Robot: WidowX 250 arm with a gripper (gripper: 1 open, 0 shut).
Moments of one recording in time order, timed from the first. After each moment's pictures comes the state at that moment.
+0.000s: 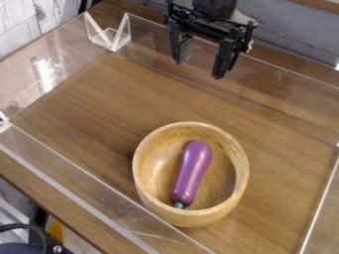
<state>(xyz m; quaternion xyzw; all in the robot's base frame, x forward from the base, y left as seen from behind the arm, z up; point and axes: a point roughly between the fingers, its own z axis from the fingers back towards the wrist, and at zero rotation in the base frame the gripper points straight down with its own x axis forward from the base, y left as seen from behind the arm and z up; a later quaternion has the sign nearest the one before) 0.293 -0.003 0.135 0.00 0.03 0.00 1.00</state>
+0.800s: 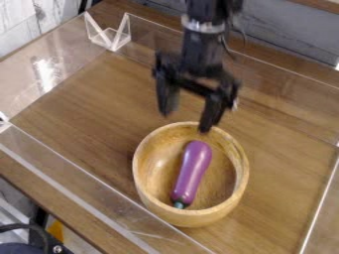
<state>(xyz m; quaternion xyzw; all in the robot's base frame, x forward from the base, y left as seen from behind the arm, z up) 0.244 -0.032 0.095 -0.01 0.08 -0.03 1.00</state>
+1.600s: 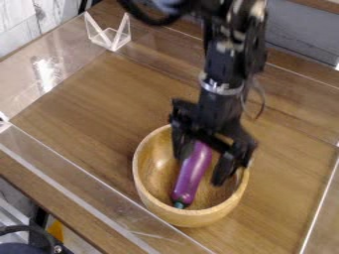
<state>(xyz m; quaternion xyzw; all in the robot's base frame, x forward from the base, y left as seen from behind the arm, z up) 0.222 -0.056 0.052 -0.01 0.08 -0.07 0.99</state>
